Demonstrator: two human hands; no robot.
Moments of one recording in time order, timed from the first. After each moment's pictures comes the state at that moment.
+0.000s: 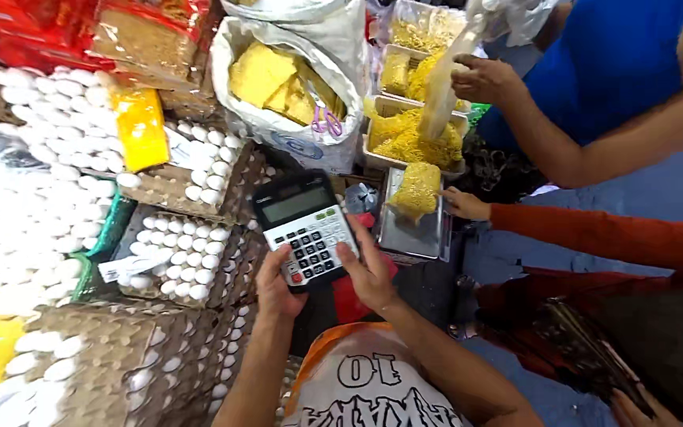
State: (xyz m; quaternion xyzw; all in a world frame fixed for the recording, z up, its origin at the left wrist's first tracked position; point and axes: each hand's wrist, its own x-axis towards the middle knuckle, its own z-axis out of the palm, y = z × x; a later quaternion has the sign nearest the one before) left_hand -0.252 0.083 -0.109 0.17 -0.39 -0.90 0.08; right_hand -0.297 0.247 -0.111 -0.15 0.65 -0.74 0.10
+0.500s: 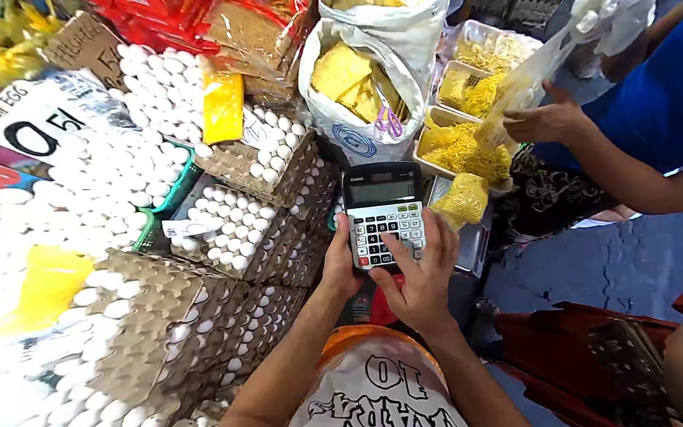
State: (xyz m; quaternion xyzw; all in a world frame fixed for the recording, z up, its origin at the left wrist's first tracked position) left_hand -0.253 0.082 -0.105 0.13 -0.34 -0.93 0.00; right_hand -0.257 0.241 -0.099 -0.27 0.89 -0.32 -0.19
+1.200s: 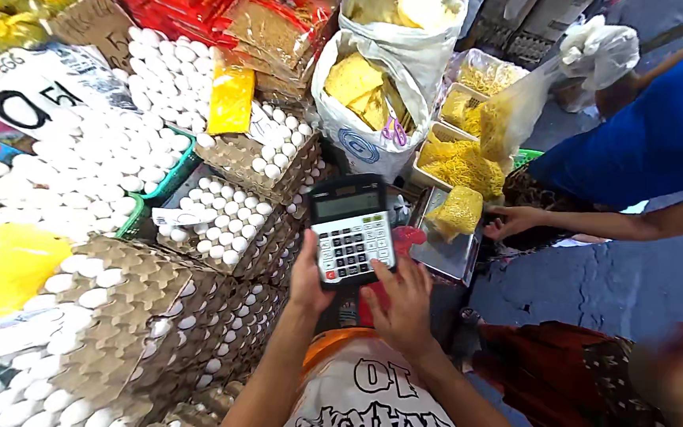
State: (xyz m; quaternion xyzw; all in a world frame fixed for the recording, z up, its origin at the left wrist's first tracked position) left_hand -0.208 0.048 -0.113 0.16 -0.29 -0.94 0.09; right_hand -0.218 0.239 -0.125 -0.28 0.90 -0.32 -0.10
